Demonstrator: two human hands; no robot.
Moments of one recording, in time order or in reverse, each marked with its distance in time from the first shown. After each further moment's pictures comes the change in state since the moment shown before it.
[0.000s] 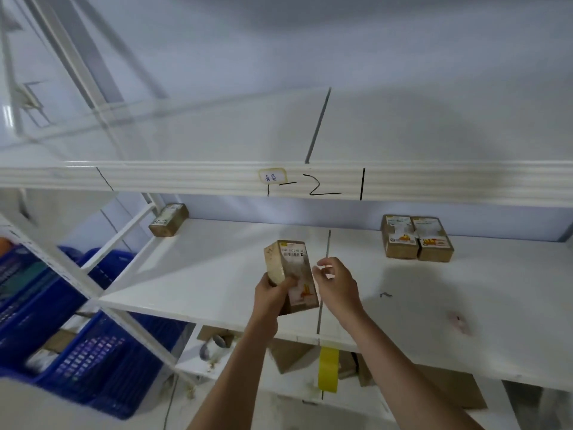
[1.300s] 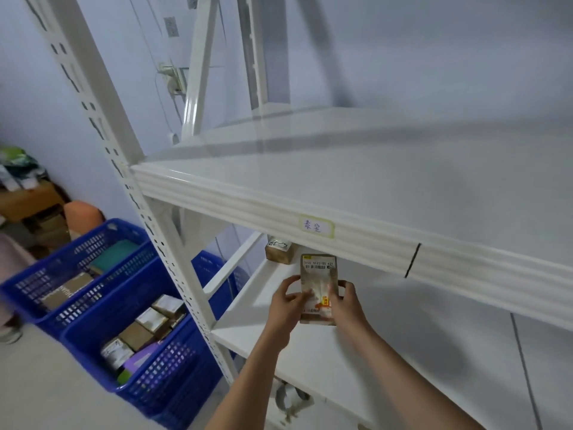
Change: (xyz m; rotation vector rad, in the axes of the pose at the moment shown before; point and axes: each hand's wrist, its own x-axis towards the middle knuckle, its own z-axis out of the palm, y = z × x) left_hand 0.214 0.062 -0.343 -0.060 0.063 0.053; right_hand 0.130 -0.143 0.381 0.095 -0.260 0.137
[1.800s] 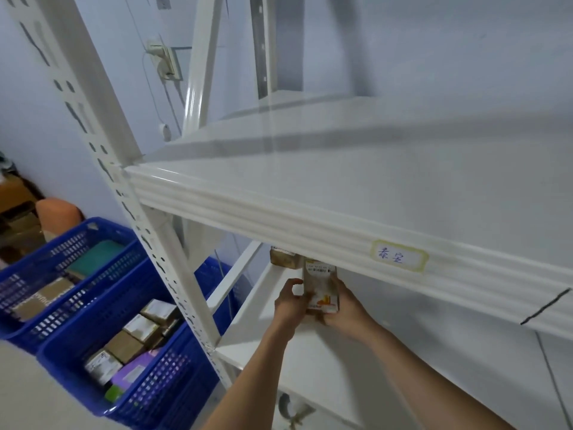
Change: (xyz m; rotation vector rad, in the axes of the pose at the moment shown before) left_hand 0.083 -0.017 -0.032 0.334 0.028 -0.061; right_hand 0.048 -0.002 0.031 -0.320 -0.246 -0.190
